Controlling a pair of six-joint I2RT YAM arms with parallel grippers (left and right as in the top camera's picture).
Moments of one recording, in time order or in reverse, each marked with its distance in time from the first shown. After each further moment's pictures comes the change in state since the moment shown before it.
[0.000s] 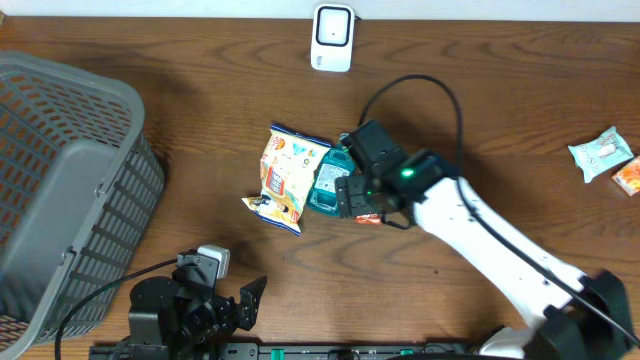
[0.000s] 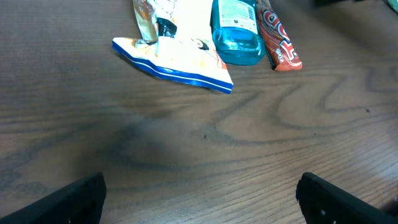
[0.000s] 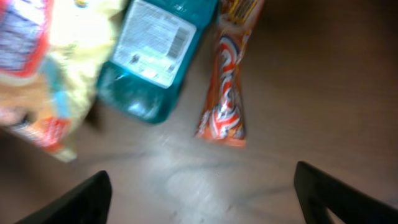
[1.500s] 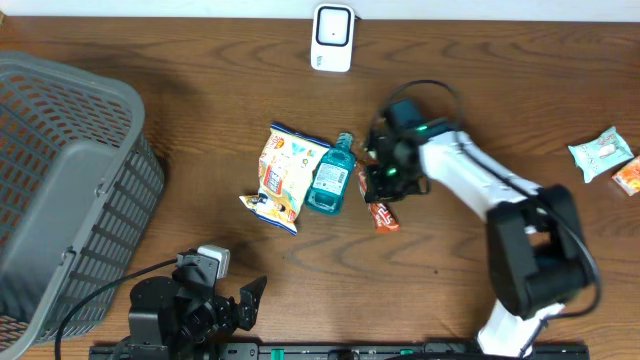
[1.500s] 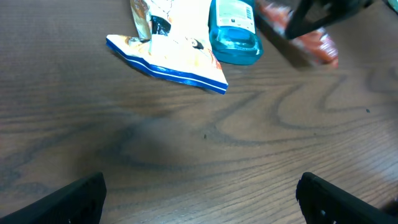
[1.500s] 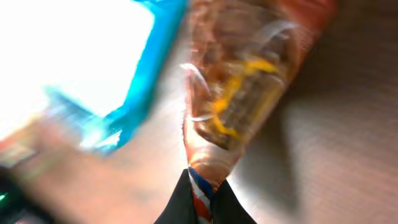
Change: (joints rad) left arm 0.000 0.000 0.000 0.000 0.000 0.000; right arm -0.324 0.275 0.011 0.055 -0.562 -0.401
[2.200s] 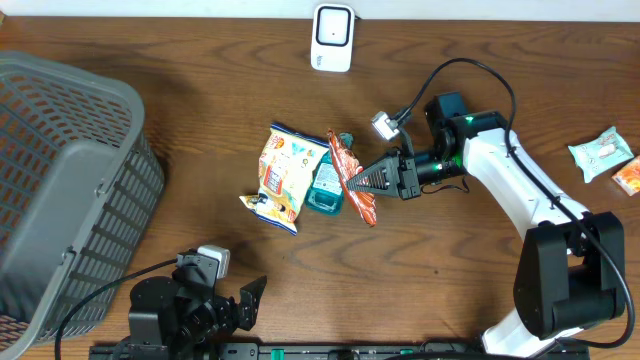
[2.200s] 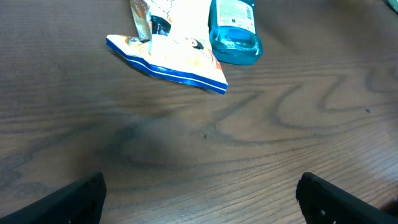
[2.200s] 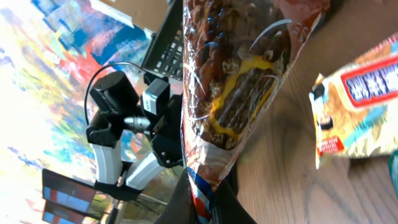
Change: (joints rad) left arm 0.000 0.000 0.000 0.000 0.000 0.000; right arm -0.127 -0.113 0.000 -0.217 -1.017 -0.715
